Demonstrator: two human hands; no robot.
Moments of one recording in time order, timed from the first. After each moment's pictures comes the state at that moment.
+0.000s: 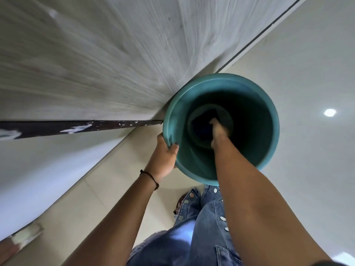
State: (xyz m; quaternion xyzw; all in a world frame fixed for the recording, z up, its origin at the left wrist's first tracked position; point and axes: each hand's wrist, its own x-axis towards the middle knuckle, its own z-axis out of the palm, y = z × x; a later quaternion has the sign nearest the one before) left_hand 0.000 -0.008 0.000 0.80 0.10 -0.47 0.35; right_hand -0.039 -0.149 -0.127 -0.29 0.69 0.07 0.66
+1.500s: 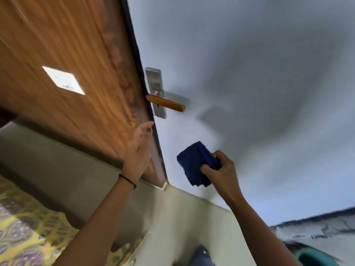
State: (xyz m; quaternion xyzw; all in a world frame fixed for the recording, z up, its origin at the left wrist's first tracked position) left_hand -0.161 0.670 0.705 0.77 0.22 0.28 0.53; right_hand -0.104 0.466 0.689 -0.76 -0.11 0.17 0.61
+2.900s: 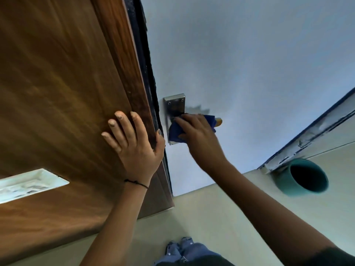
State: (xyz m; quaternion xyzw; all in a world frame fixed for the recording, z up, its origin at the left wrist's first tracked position) left_hand -0.022 0.893 0.694 0.87 -0.04 0.49 0.07; right_hand -0.036 0.734 0.709 -0.96 -0.10 -0.20 0.19
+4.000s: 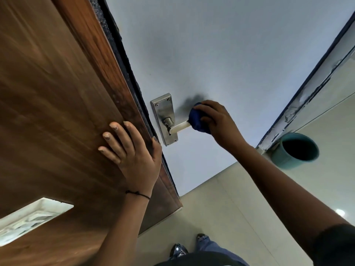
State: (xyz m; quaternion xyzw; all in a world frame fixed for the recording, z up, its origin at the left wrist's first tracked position) left_hand -0.030 0.899 0.698 0.88 -0.09 0.46 0.06; right_hand -0.037 0.675 0.701 -0.92 0.01 -0.23 0.31
